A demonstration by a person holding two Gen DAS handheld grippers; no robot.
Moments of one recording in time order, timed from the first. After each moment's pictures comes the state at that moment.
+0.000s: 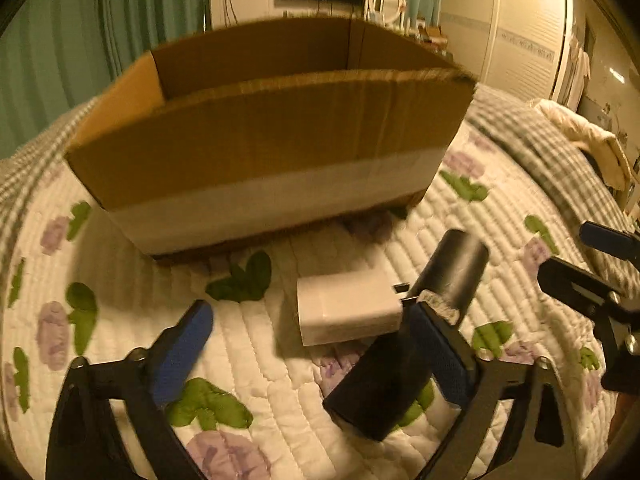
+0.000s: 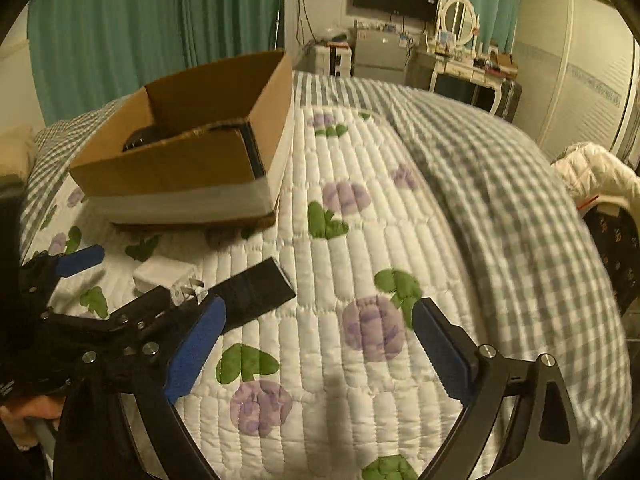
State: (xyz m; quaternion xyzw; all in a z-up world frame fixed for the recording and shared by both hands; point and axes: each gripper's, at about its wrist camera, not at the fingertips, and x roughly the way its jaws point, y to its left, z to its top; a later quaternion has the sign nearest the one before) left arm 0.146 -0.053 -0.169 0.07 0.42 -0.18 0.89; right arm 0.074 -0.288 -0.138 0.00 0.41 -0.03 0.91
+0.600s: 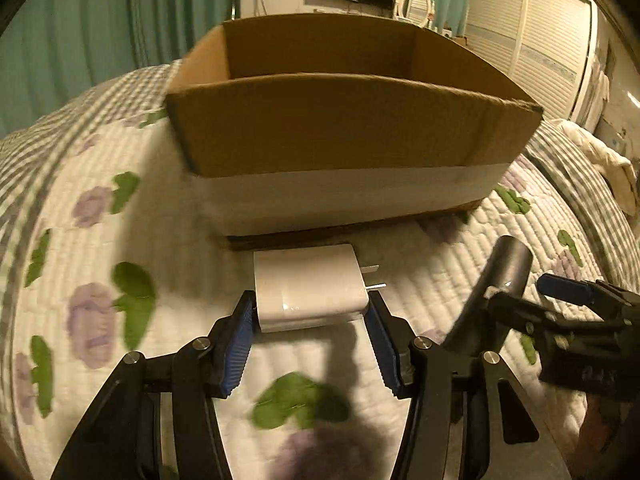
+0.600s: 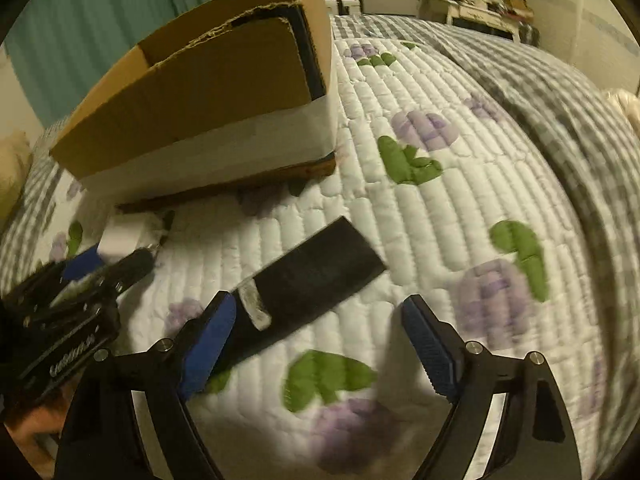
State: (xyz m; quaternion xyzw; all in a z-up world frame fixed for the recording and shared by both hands) left arm 0.150 0.005 -0.177 0.04 0.42 -0.14 0.90; right arm 0.120 -0.253 -0.188 0.08 0.48 -0.01 0.87
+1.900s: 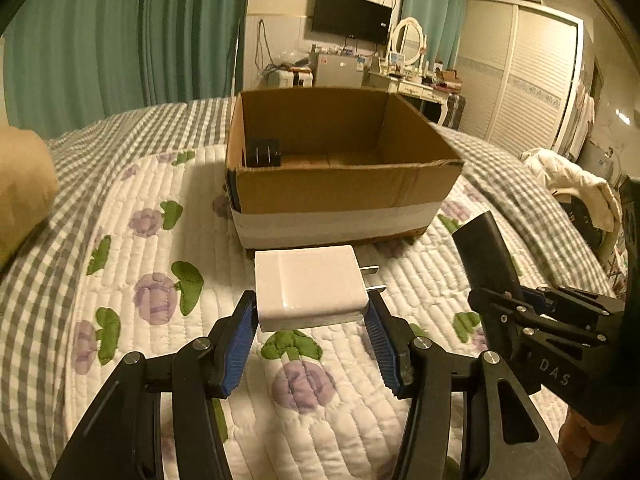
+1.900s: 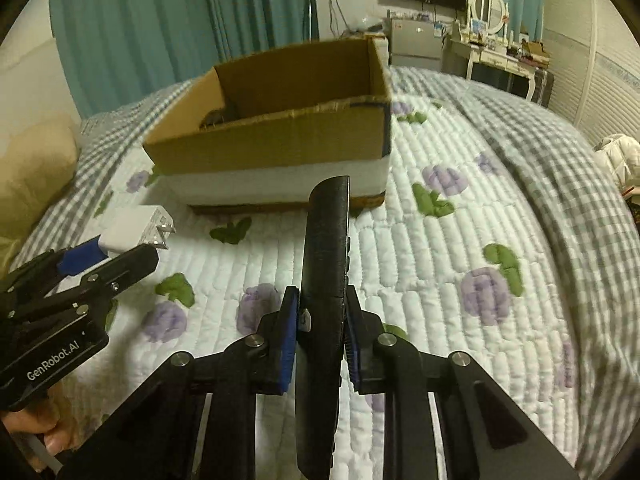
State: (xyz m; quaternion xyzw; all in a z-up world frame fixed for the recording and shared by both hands) left arm 0.079 0.020 -0.100 0.01 0.36 -0.16 0.92; right arm 0.057 -0.217 -0.135 0.03 0.42 0.03 0.91
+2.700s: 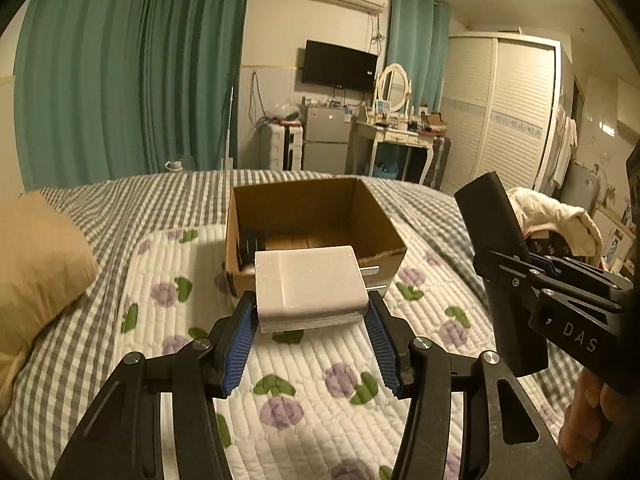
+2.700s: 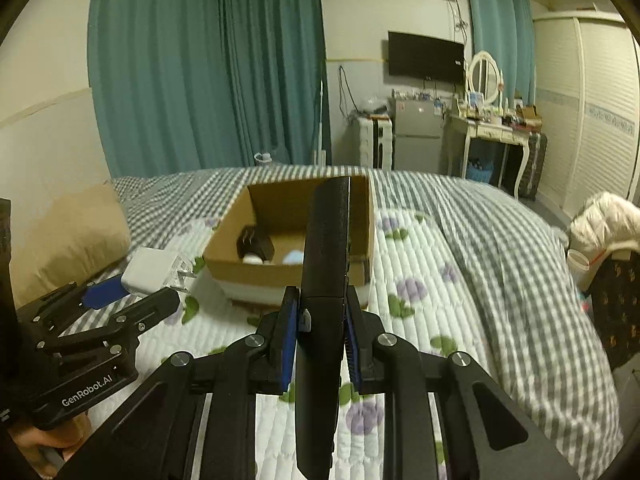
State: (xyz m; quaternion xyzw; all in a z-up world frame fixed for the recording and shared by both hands) left arm 0.047 0.015 -0.011 0.00 0.28 -0.17 0.94; right arm 0.014 -0.222 -0.015 0.02 0.28 0.04 0.96
